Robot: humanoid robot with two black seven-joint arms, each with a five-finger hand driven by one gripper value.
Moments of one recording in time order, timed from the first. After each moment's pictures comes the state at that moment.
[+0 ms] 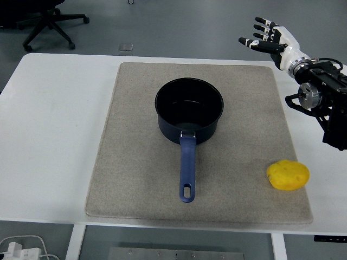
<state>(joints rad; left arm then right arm) 0.03 0.00 0.01 -0.18 0.06 0.11 -0.02 1.16 -0.12 0.23 0.32 -0.12 0.07 0.25</state>
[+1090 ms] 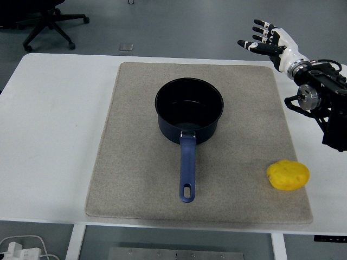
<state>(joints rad) 0.03 0.00 0.01 -0.18 0.05 0.10 -0.02 1.15 -0.12 0.22 0.32 -0.12 0.06 0.25</state>
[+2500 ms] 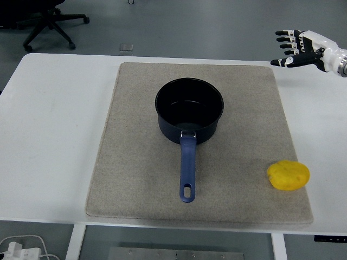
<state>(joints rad) 0.02 0.00 0.01 -0.18 0.05 0.10 -0.02 1.19 -0.46 0.11 0.47 -0.47 0.35 0.27</state>
